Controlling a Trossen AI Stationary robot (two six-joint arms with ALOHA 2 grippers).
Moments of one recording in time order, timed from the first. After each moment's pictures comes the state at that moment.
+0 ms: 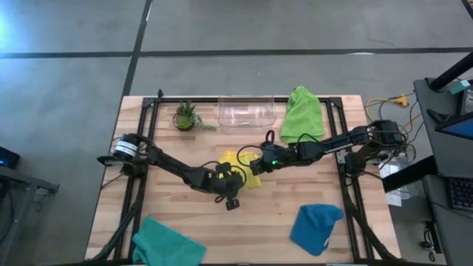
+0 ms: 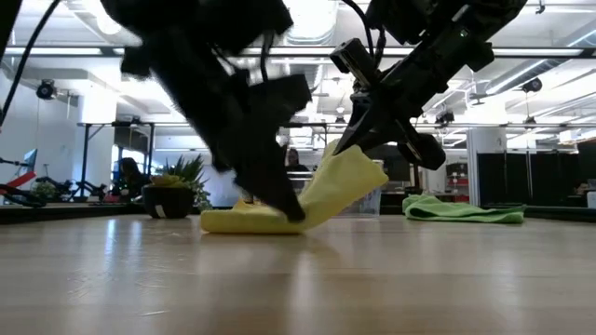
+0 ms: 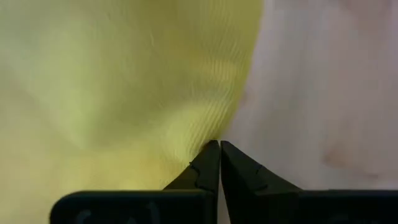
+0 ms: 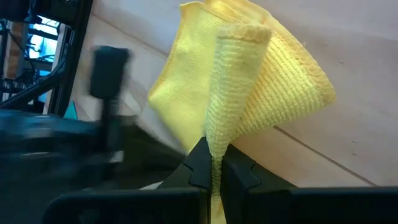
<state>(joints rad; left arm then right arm) -0.28 1.87 1.06 -0.06 -0.33 -0.41 0.06 1.59 0.84 0.01 0.05 1.20</state>
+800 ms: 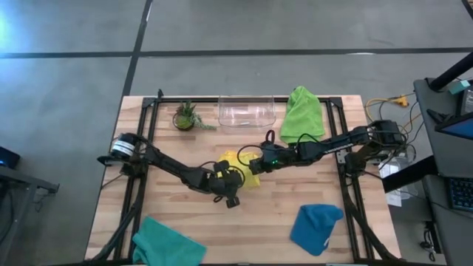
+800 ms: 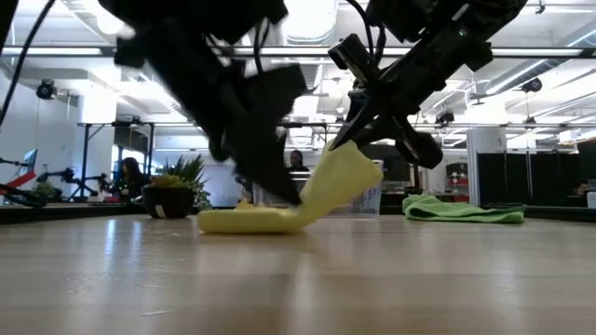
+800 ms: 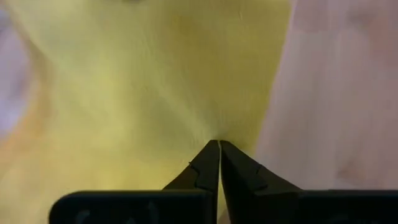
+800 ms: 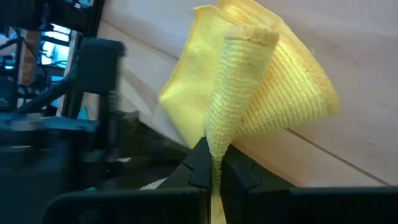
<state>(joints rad) -0.28 1.84 1.05 -0.08 -0.42 -0.43 0.06 1.59 0.84 0.04 0.05 1.23</state>
